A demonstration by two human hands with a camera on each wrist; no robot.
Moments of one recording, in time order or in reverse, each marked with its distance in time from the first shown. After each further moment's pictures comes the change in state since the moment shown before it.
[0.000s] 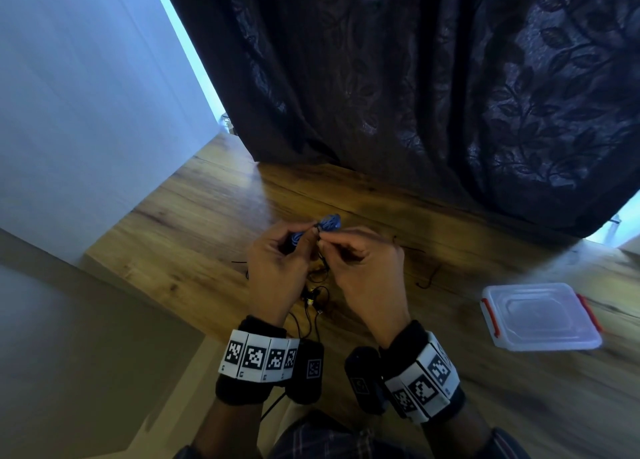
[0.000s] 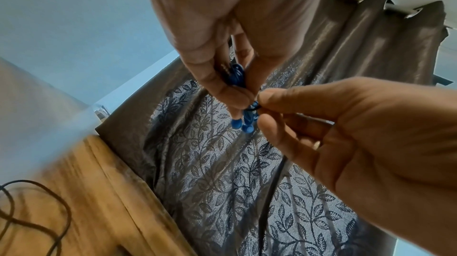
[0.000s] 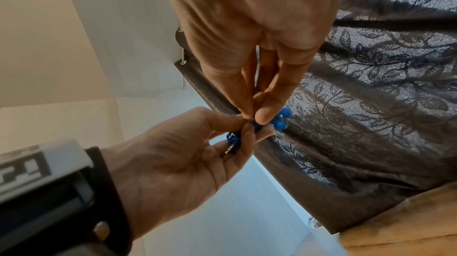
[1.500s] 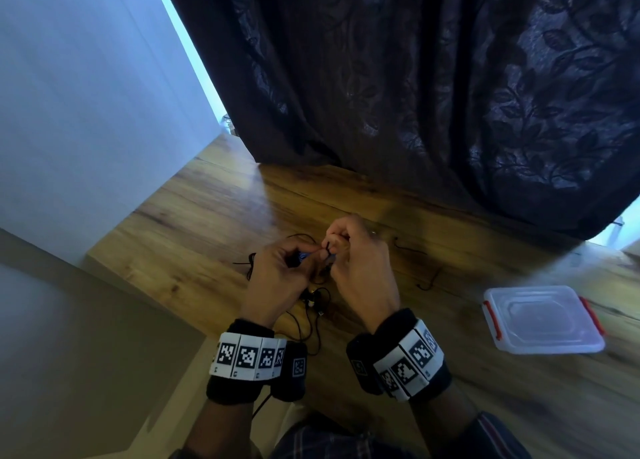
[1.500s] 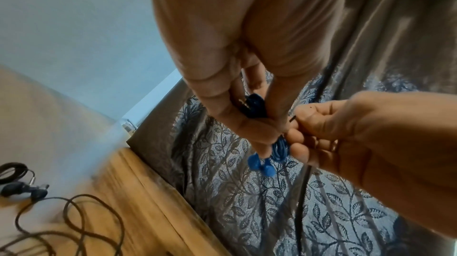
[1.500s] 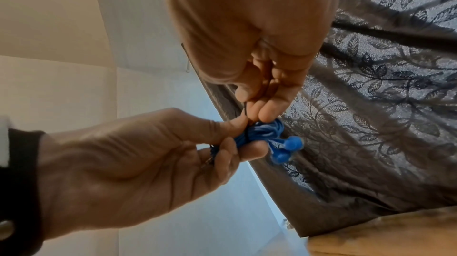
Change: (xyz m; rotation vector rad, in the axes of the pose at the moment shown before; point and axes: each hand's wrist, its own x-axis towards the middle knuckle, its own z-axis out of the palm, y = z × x) left_hand 0.002 -0.012 -0.012 0.114 -0.282 -0.134; right_hand 0.011 -0.002 0.005 -0.117 -0.168 0.078
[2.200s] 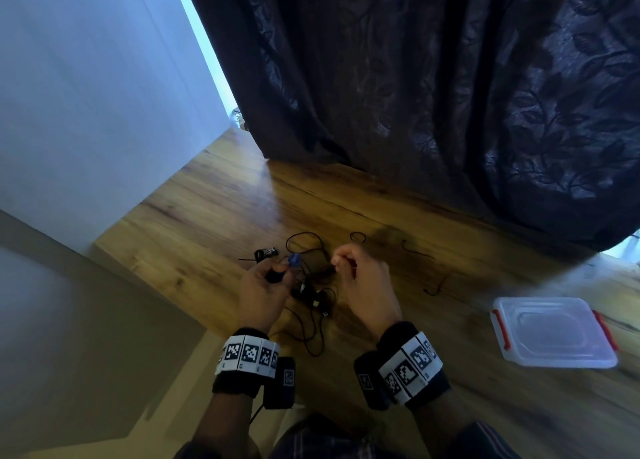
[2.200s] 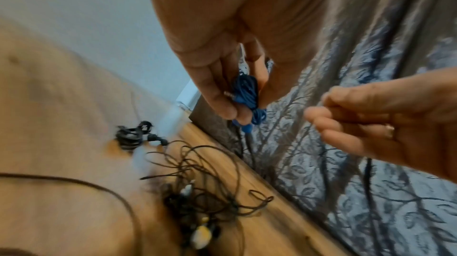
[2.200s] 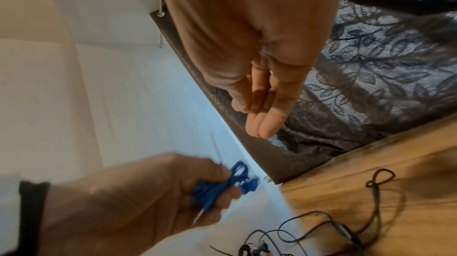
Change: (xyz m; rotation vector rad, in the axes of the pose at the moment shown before) left_hand -0.003 -0.096 -0.007 0.025 0.303 -0.215; right_hand -0.002 0.055 0.021 -0.056 -0.182 0.213
